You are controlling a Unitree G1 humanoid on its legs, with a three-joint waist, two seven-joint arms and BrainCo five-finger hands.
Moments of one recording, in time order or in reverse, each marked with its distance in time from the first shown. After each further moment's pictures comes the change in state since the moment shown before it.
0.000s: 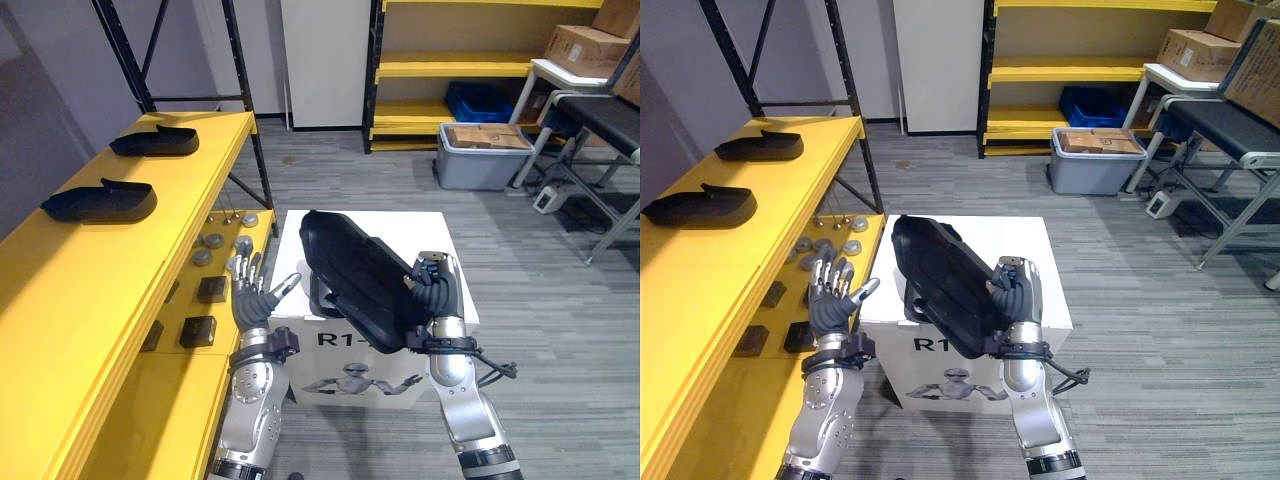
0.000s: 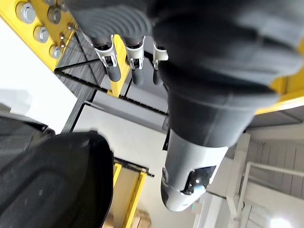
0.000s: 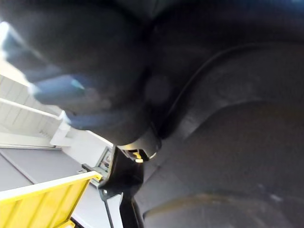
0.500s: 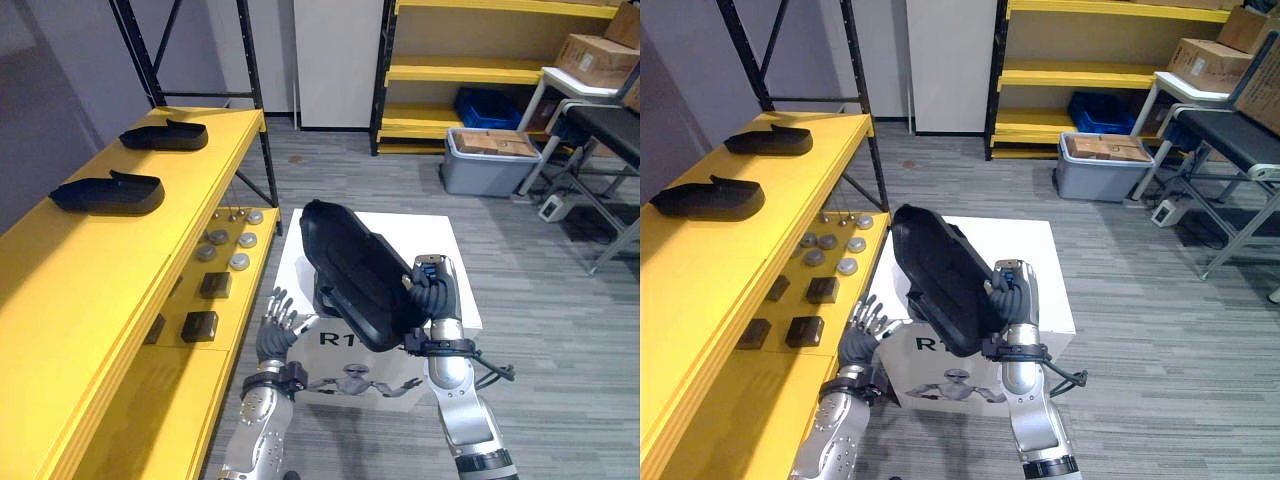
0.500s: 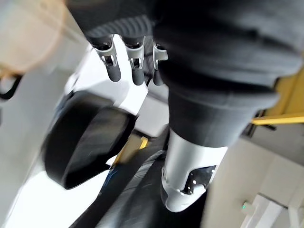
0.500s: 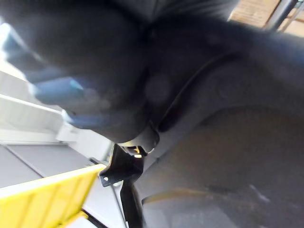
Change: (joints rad) left arm 0.069 0.041 -0.105 0.164 -0.148 0.089 -0.191; right arm -0.014 0.026 0.027 -0.059 0.033 0.001 0.034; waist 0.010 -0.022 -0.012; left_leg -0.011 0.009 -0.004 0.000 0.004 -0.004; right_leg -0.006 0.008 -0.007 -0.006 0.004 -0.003
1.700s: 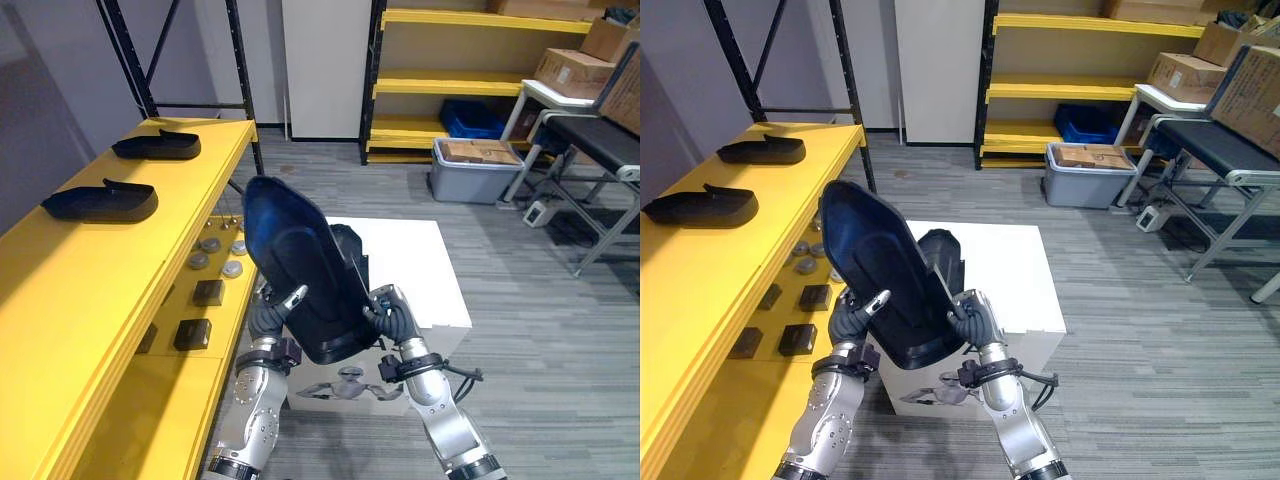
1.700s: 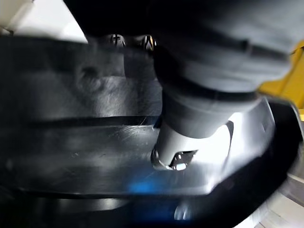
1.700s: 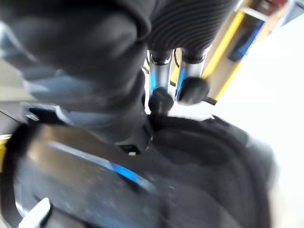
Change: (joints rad) left arm -0.099 0.037 0.044 -0.044 -0.092 -0.056 0.040; right arm 0.086 -0.046 0.175 0.189 0.082 -0.049 0.147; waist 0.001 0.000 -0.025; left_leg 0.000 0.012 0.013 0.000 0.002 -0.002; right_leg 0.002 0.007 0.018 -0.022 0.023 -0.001
